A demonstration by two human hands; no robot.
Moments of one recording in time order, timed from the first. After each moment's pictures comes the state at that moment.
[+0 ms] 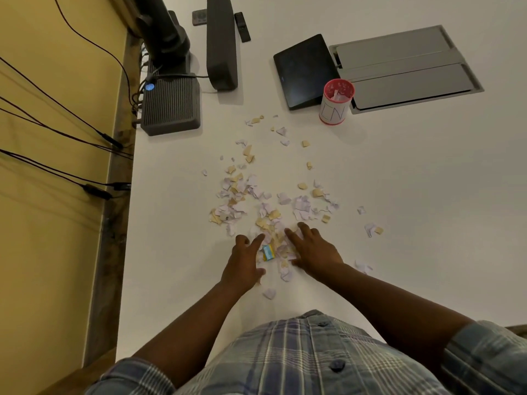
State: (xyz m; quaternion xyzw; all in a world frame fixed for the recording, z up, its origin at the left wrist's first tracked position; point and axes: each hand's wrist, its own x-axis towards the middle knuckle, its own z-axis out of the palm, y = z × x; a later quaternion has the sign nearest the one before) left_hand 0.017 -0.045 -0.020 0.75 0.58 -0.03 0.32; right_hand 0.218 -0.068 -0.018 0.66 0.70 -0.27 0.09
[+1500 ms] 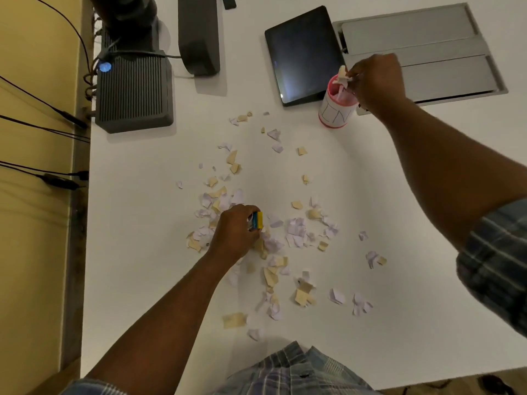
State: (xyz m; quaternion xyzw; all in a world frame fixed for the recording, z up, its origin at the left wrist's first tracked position) left_hand 0.071 0.088 0.006 0.73 0.58 0.08 0.36; right_hand 0.404 0.245 0.081 0.78 0.62 -0.06 -0.09
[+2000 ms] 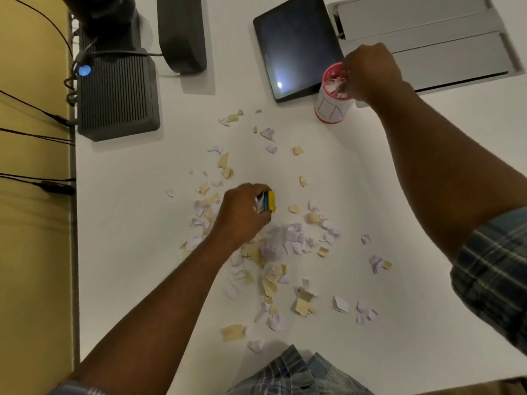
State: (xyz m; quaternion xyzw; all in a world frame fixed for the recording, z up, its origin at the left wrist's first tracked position) left_hand 0.111 0.132 0.031 0.74 0.55 0.10 0.39; right_hand 0.412 0.269 0.067 0.79 0.60 -0.08 0.07
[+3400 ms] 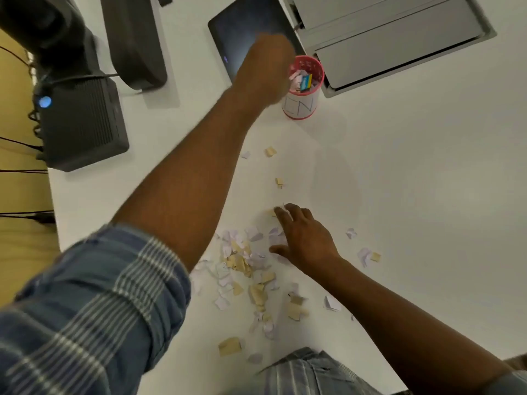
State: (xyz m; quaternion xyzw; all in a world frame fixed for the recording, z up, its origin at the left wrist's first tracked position) left_hand 0.291 0.296 0.092 0.88 0.45 0.03 0.16; right_hand 0.279 0.034 -0.020 0.72 0.63 -0.28 -0.05
